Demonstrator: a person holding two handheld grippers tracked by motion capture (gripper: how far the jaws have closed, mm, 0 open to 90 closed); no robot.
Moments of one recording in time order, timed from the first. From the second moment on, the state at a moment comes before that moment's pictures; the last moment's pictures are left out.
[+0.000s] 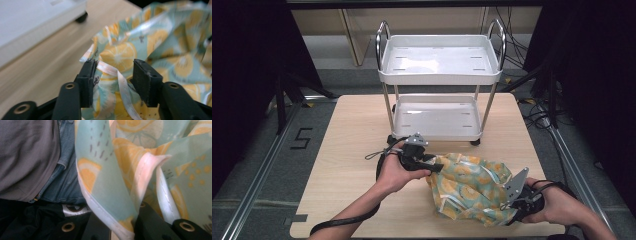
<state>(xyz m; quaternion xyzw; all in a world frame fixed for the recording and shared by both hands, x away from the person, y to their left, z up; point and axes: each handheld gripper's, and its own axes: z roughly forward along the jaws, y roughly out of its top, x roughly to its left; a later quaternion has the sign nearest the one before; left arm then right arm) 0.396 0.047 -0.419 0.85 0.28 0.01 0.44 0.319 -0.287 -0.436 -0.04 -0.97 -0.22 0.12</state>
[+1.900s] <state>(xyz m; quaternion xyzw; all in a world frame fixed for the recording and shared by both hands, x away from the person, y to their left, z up) 0.369 0.022 -0.431 0.90 0.19 0.01 0.38 0.341 -0.371 -0.337 -0.28 -0.90 -0.33 -0.03</state>
